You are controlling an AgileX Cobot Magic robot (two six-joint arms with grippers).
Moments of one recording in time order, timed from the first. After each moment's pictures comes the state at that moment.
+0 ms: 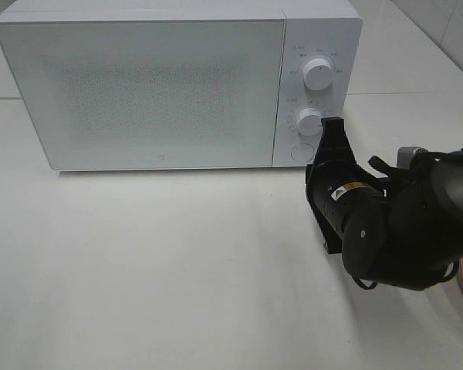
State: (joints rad) left arm 0.07 -0.01 -0.52 -0.15 1.07 0.06; right arm 0.70 1.97 -0.60 0.83 -1.00 1.21
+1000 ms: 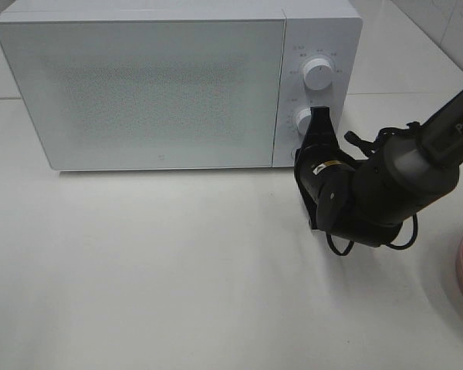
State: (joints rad) left arm 0.07 -0.01 -0.52 -0.15 1.07 0.06; right arm 0.59 2.13 -0.82 0.78 -0.92 1.21
